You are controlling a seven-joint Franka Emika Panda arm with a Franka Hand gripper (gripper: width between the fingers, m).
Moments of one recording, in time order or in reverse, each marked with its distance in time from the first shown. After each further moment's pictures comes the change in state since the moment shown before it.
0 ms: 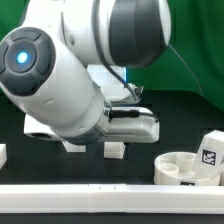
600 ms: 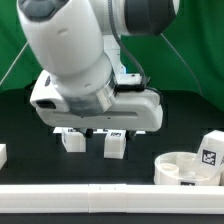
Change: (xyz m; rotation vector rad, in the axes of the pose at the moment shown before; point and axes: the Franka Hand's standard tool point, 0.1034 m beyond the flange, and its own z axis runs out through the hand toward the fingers) arm -0.009 0.000 -0.003 -0.002 0.185 0.037
